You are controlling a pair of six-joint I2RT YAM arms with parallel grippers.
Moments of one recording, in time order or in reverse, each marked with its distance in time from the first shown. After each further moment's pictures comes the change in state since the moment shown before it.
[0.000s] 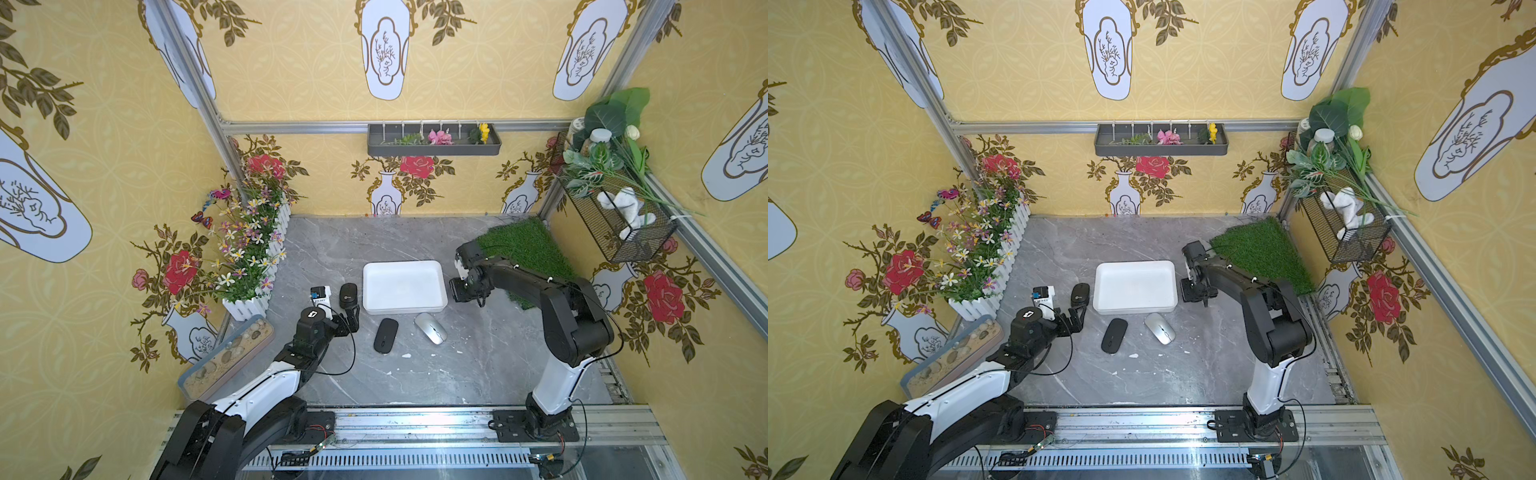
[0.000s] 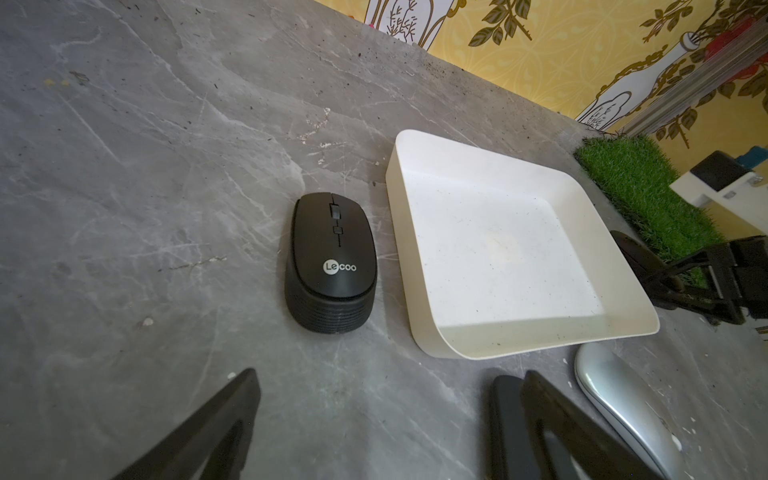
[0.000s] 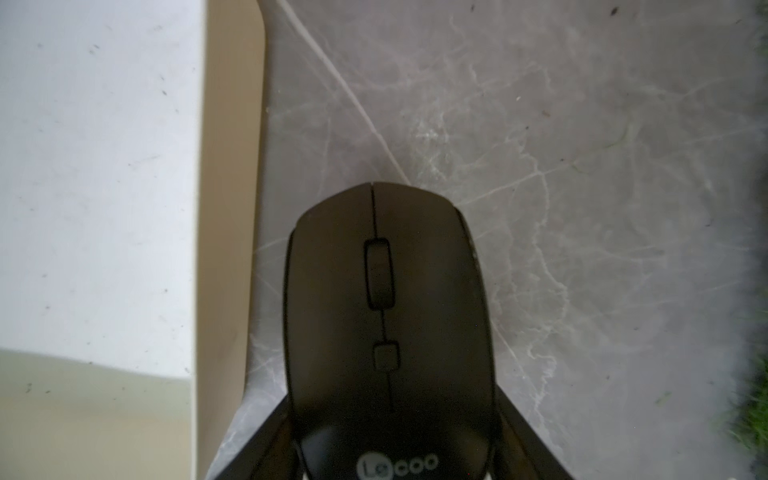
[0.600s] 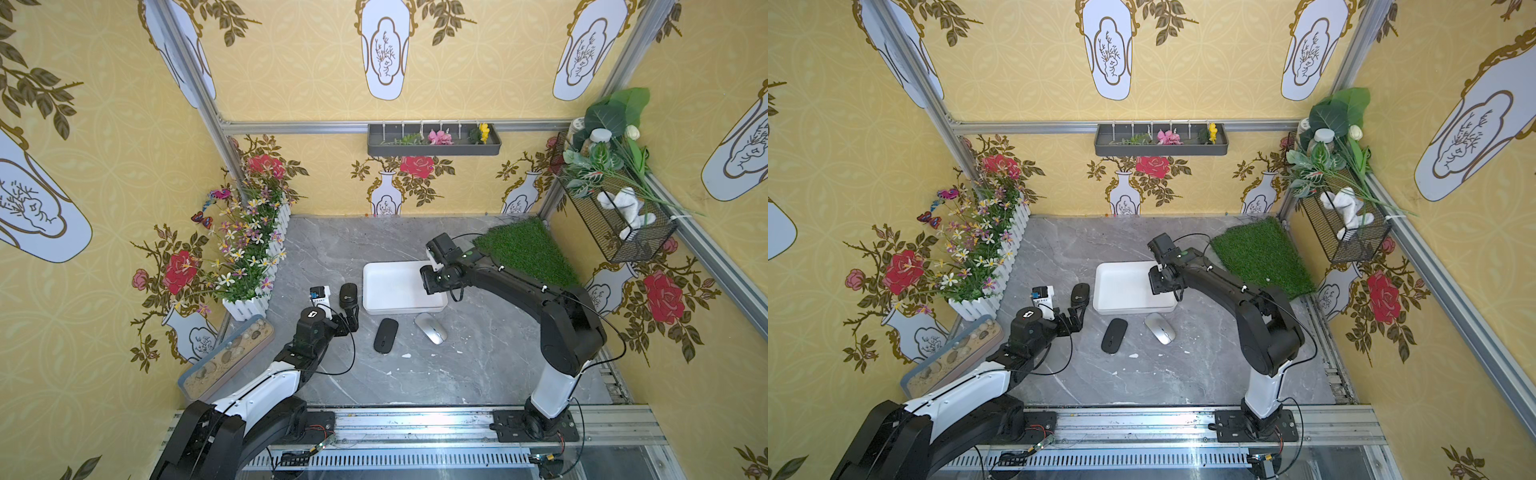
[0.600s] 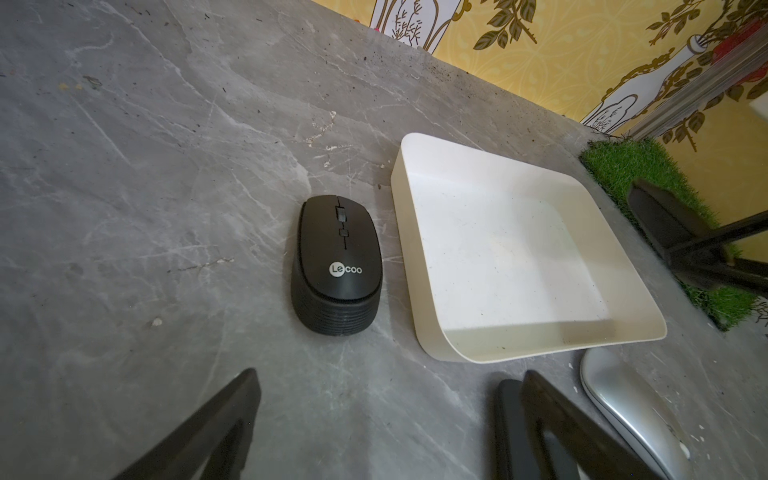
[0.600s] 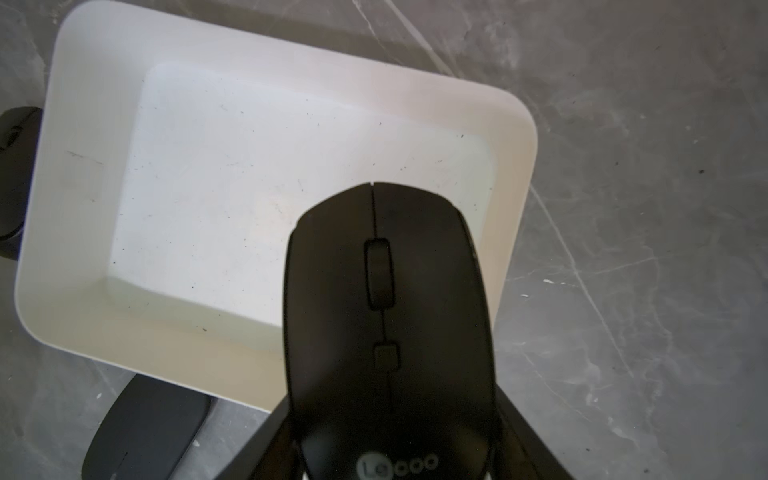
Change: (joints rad) left arm 0.000 0.000 0.000 0.000 -0.011 0.000; right arm 0.239 0.021 0.172 -0.041 0.022 0.184
